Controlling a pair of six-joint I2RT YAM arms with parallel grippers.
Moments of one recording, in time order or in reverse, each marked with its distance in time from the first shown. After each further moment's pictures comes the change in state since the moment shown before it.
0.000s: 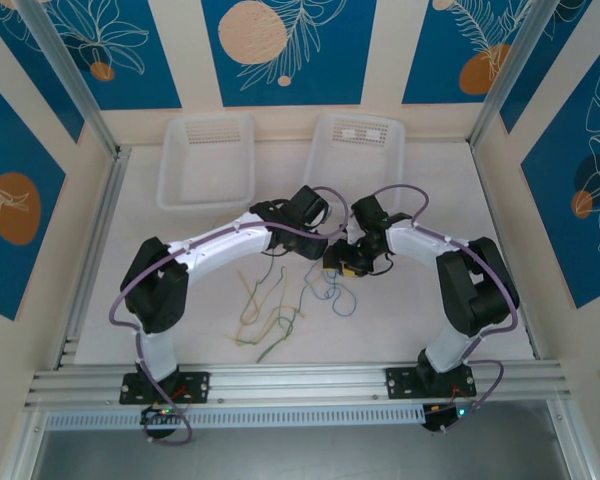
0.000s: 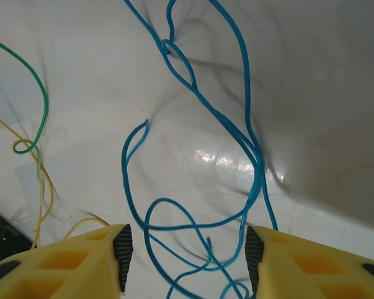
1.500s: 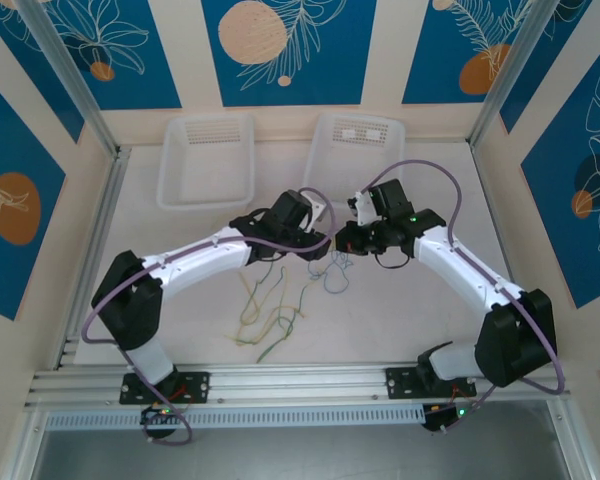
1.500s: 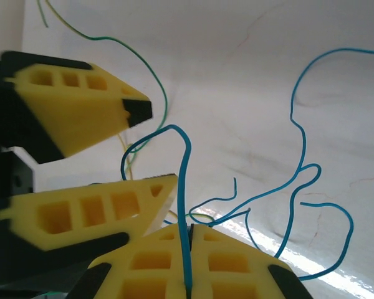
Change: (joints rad) left arm 0.011 -0.182 -0.233 0.307 0.122 -0.024; right arm -0.002 -0.330 0.068 -0.087 0.015 -0.058
